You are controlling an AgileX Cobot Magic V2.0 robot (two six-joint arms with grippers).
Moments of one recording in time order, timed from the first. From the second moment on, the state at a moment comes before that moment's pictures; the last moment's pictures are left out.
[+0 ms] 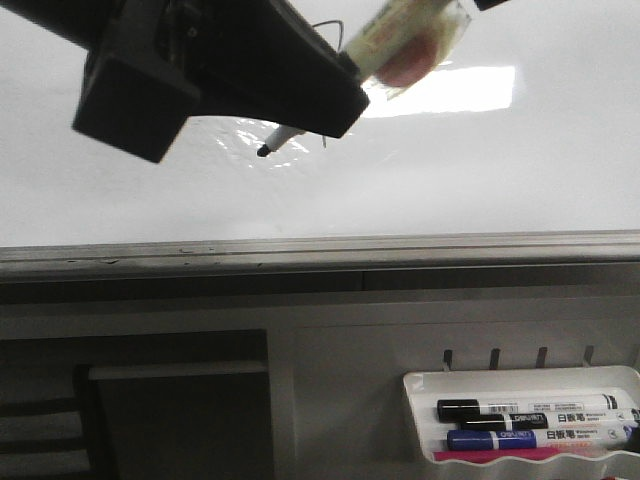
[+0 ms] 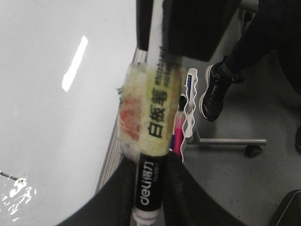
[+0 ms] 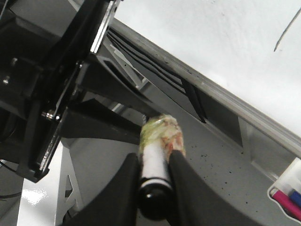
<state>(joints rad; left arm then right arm) -0.79 1.27 -0.83 -1.08 0.37 1.59 0.31 1.05 -0.92 0.85 0.90 -0.72</state>
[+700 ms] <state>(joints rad) -0.75 1.05 -0.69 -1.60 -0.18 1.32 0.11 0.77 -0.92 0.64 0.93 -0.65</state>
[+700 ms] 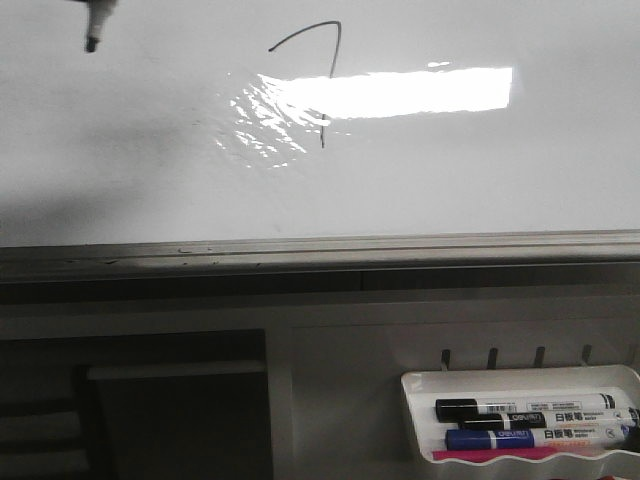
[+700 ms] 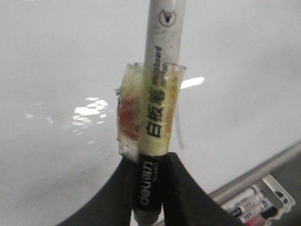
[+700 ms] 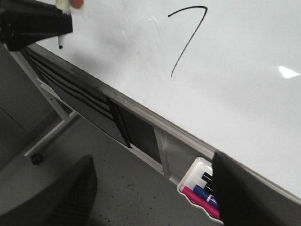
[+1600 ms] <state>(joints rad) -0.57 1.33 -0.81 -1.71 -0.25 1.30 0.11 0.74 -0.88 0.64 1.01 -0.63</state>
